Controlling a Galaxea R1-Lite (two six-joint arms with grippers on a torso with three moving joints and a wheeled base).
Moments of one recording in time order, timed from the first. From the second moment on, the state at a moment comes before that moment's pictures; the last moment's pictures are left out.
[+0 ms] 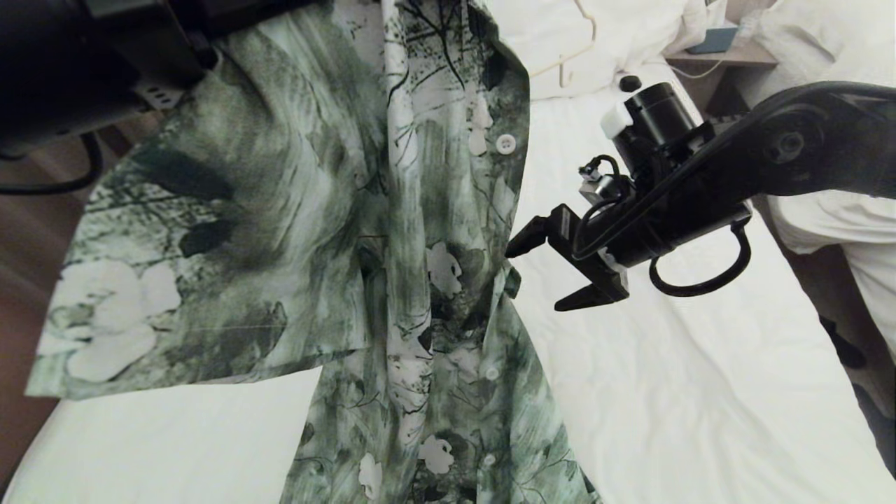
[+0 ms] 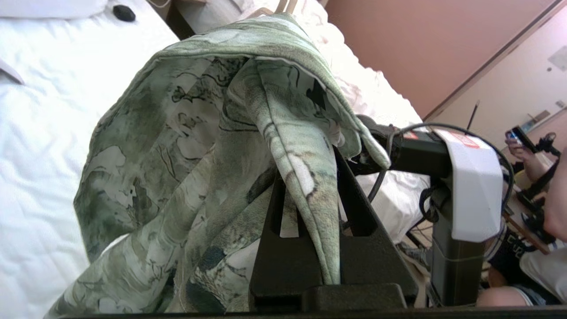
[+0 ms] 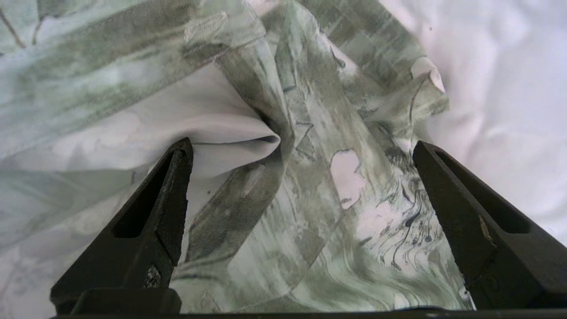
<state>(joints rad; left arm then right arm) -0.84 1.27 -1.25 -0.23 -0.14 -0.24 0.54 1.99 -1.96 0.72 0.37 0.81</state>
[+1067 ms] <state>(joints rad) -0.84 1.27 -1.28 -0.23 -0.14 -0.24 0.55 2.04 -1.97 0.59 0.36 0.82</state>
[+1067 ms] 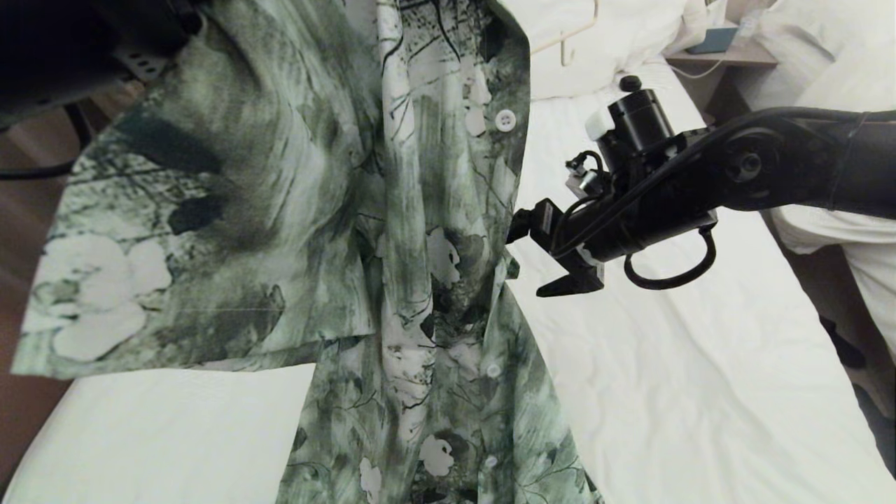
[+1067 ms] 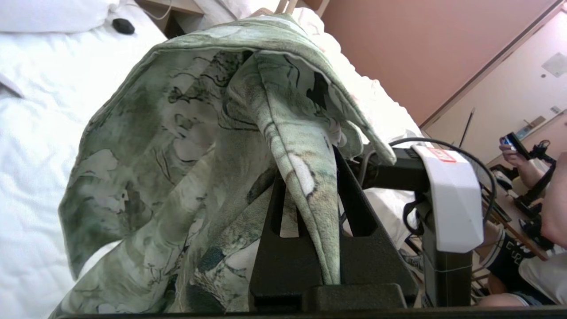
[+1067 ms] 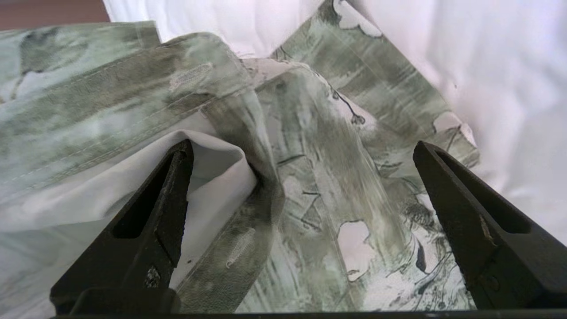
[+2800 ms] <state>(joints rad) -0.89 1.23 -1.14 -0.23 -0.06 -0.24 0.43 1.95 -1.96 0.59 0.34 0.93</state>
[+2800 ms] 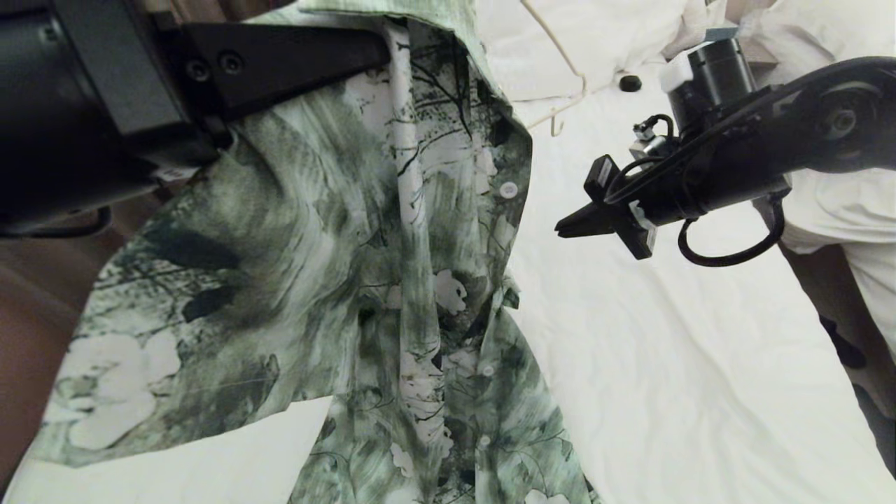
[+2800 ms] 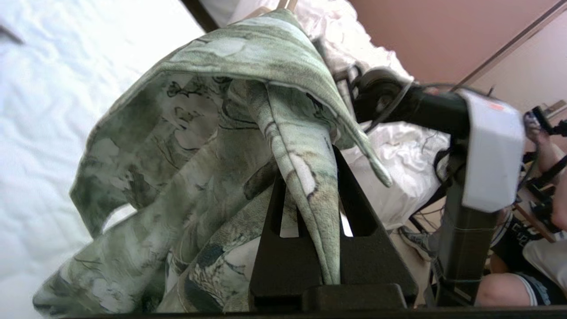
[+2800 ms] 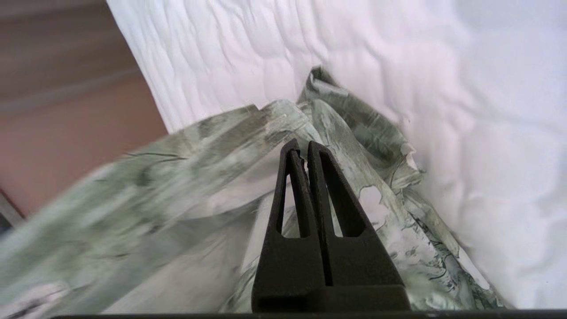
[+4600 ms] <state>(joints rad) -0.90 1.31 -1.31 -0.21 -0.05 -0.20 0.52 2.00 -1.96 0.66 0.44 0.84</state>
